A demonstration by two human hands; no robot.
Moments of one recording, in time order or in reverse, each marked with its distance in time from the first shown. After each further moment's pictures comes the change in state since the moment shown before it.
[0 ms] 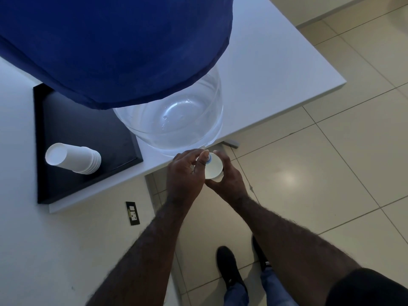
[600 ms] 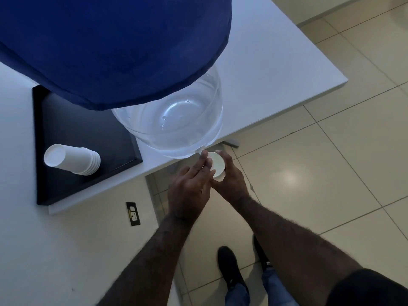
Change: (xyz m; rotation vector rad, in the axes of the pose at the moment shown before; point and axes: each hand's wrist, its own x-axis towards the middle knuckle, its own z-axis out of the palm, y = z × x) left_hand -0.028 -0.020 0.007 0.297 -0.023 0.429; right_hand 0.001 0.013 0.002 -0.007 0.003 0.048
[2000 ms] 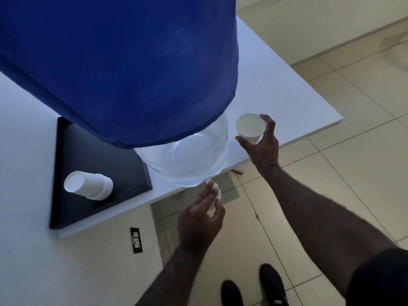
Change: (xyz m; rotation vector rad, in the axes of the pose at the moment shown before) left_hand 0.009 0.025 -0.010 -0.230 0.037 -0.311; right_hand 0.137 -0.031 -0.089 -0.081 0.371 0.009
